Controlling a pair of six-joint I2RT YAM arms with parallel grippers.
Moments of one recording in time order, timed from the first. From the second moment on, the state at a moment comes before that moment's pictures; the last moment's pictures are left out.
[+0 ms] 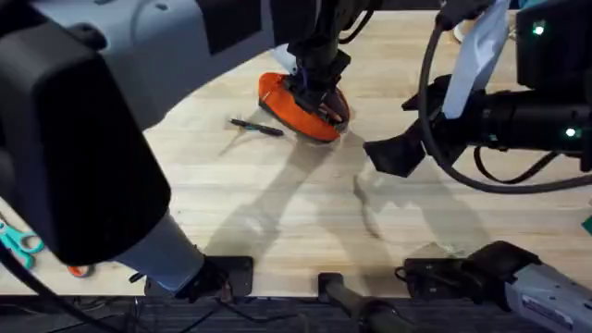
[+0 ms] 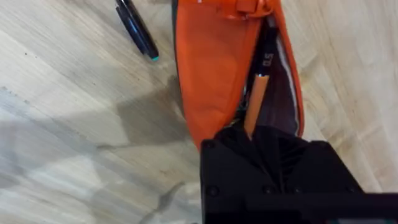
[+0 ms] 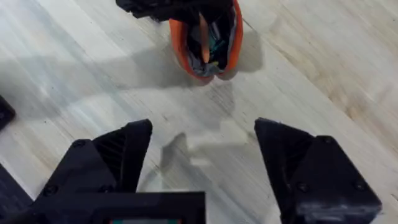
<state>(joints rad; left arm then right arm) -0.62 1.83 1.54 -1.02 -0.07 -1.54 0.43 0.95 0.91 -0.83 -0.21 -0.24</state>
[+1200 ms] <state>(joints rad) -0.62 1.83 1.54 -1.01 -0.08 -1.55 0.43 0.95 0.91 -0.83 -0.21 -0.24</state>
